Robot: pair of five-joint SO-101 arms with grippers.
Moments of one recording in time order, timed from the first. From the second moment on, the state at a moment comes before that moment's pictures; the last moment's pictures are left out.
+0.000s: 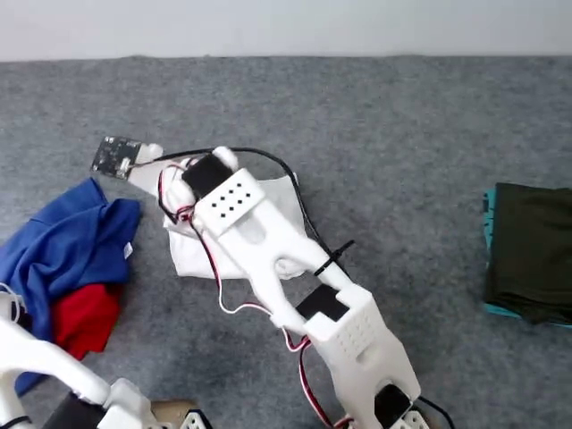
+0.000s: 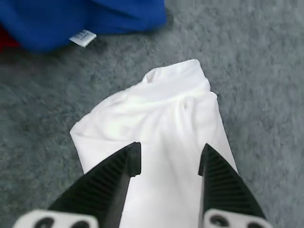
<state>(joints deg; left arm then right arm) -61.9 -20.1 28.0 93.6 -37.6 -47.1 36.2 -46.9 83.4 29.2</state>
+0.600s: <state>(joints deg) -61.9 -20.1 28.0 93.6 -37.7 -22.9 46.6 -55.0 100.4 31.7</state>
